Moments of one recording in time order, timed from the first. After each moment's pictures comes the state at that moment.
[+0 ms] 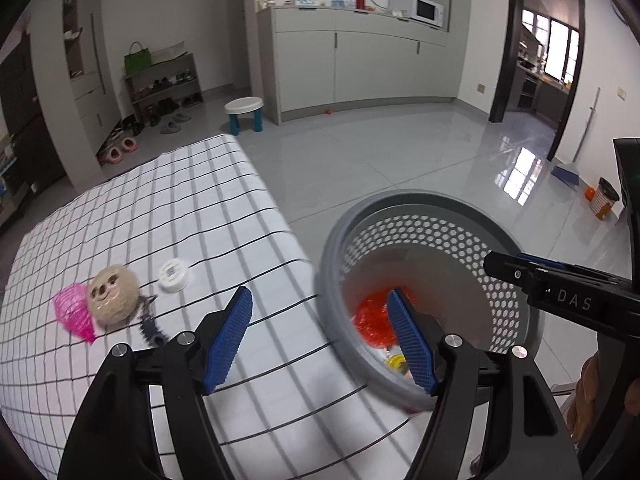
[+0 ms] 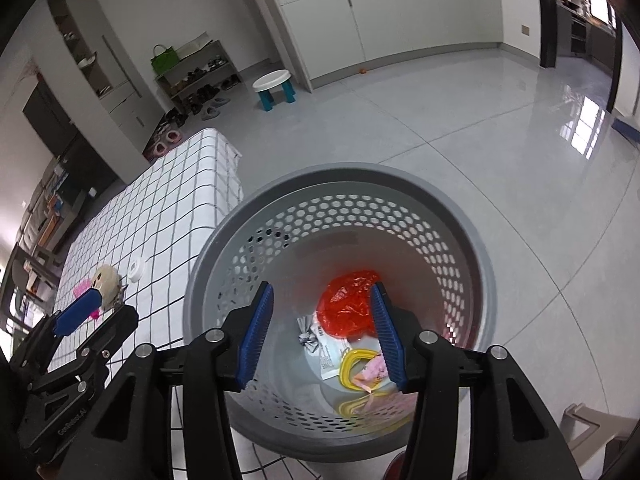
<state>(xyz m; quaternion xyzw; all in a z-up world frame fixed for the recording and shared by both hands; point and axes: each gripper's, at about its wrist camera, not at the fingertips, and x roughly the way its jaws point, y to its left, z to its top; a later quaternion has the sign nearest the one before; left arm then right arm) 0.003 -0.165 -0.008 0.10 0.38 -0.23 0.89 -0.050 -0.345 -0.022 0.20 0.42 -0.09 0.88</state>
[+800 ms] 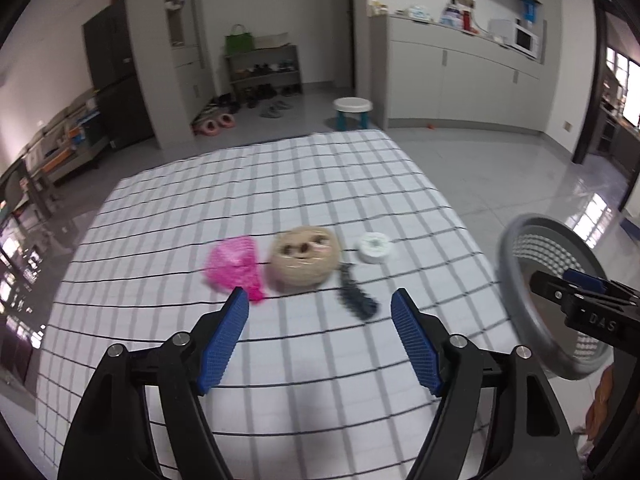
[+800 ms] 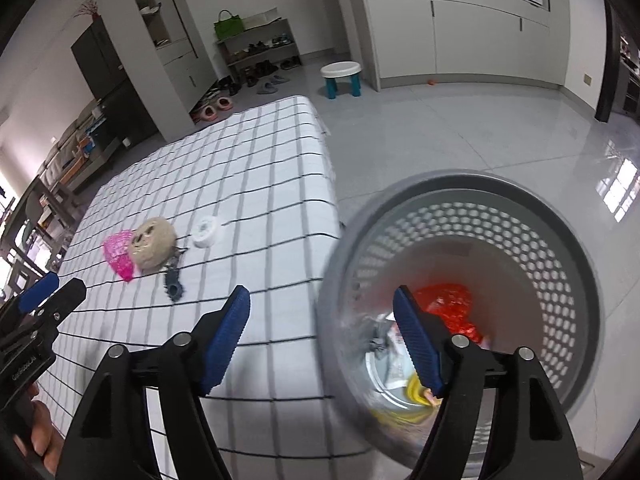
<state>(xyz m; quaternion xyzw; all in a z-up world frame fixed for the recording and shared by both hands) 0.022 0.001 0.006 0.06 0.37 -0.07 0.92 0.002 -0.223 -0.024 0.13 0.43 0.00 0.89</state>
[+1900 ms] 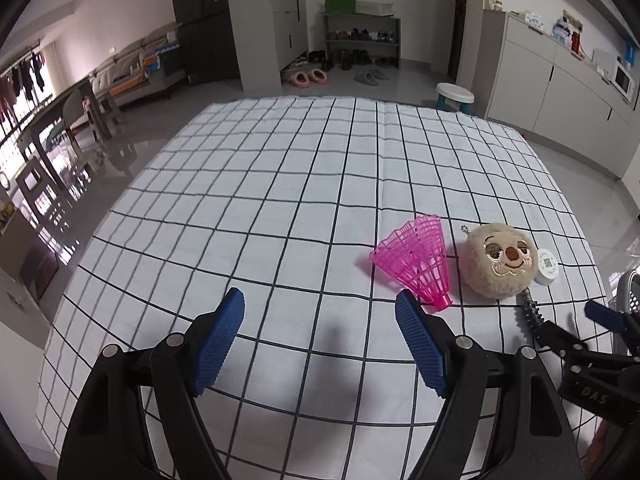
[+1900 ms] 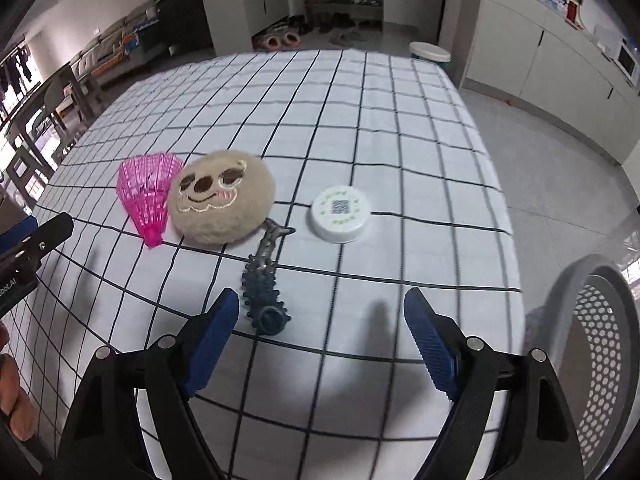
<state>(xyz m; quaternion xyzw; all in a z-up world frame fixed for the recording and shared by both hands) 0.084 0.123 -0.042 -0.01 0.43 0.07 0.90 0.097 -0.082 -0.072 -0.02 0.50 0.07 0.86</state>
